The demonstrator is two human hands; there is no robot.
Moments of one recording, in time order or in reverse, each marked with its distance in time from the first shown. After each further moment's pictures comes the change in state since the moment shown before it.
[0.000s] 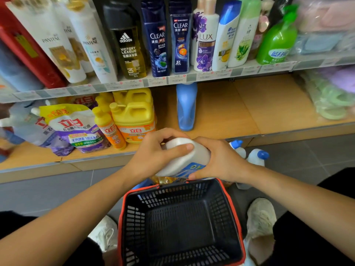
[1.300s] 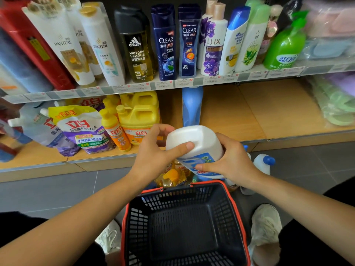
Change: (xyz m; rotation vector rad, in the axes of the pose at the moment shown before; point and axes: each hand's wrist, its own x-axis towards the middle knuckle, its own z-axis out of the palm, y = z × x) left_hand -0.004 -0.011 -0.004 -0.014 0.257 -0.084; right_hand -0.003 -0.005 0.002 0.223 0.237 0.043
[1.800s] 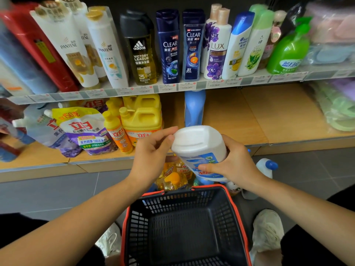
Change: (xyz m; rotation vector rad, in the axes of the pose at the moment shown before) left_hand 0.003 -0.006 0.000 -0.246 0.063 -0.004; right_hand 0.003 0.000 -0.003 0.028 0.031 0.021
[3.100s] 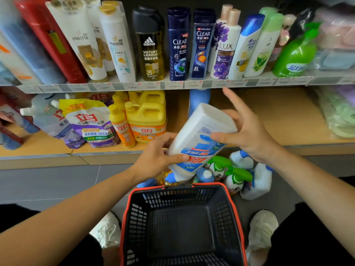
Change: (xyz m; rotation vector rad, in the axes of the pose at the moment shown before) left_hand 0.013 -0.034 -0.020 0.179 -0.317 0.007; right_hand 0.049 -0.025 -0.038 0.303 -0.161 -0.060
